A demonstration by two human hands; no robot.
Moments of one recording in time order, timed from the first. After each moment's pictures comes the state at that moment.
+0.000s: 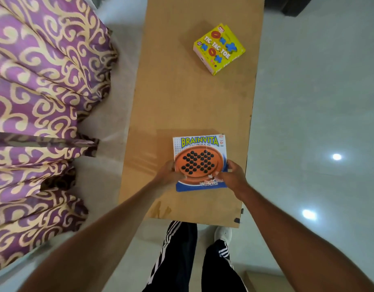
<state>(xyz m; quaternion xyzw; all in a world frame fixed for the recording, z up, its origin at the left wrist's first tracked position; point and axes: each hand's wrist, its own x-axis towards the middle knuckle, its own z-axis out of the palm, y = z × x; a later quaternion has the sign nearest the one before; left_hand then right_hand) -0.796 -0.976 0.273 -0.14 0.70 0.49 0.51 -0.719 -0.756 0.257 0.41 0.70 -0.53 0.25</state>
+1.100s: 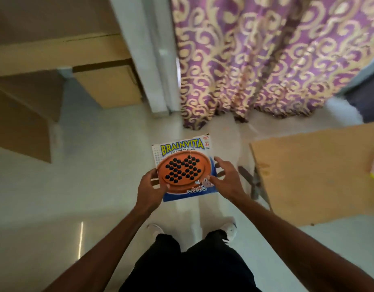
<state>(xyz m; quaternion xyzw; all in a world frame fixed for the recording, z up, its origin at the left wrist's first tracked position) -0.133 -1.135 0.524 -0.57 0.61 0.53 -0.14 -0.361 -1.026 0.516 -0.33 0.80 -0.35 0.36</state>
